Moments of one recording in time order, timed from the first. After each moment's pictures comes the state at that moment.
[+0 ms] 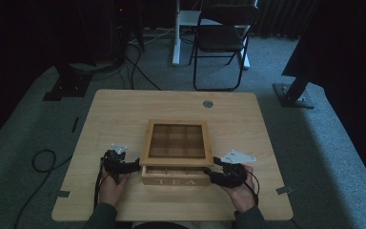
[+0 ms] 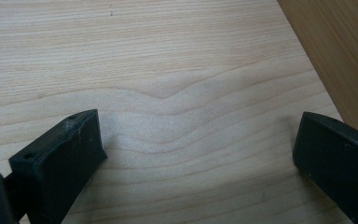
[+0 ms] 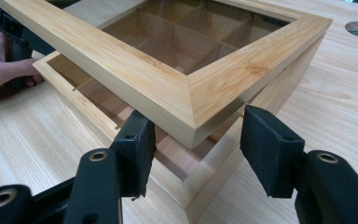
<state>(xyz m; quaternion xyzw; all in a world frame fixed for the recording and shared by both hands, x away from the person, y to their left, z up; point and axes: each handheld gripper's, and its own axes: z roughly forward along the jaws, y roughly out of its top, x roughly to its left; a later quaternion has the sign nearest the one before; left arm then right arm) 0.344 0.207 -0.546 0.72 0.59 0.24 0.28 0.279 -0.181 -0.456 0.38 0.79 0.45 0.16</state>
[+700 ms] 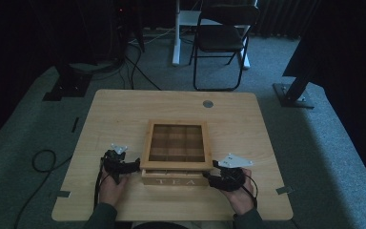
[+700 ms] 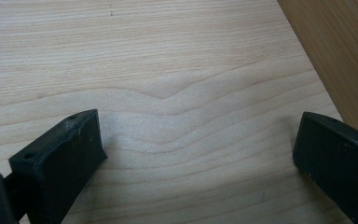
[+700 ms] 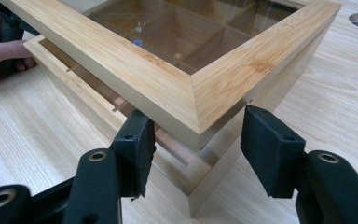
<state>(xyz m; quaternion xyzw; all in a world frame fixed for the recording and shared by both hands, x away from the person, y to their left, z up) 0.344 0.207 -0.546 0.72 0.59 0.24 0.28 0.274 -0.178 -0.468 0.38 0.80 0.43 0.17</state>
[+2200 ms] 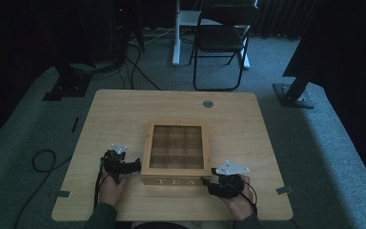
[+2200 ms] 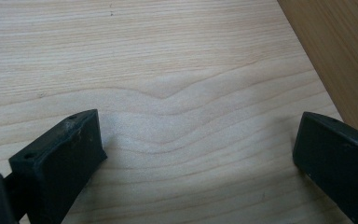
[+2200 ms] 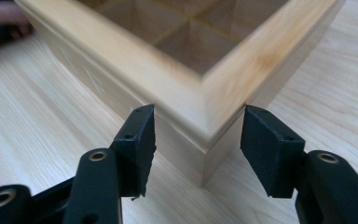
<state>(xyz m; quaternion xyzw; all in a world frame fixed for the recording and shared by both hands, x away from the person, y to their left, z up) 0.344 0.206 -0.547 0.72 0.59 0.24 0.28 0.261 -0.177 -0.486 0.38 0.81 0.41 0.16</state>
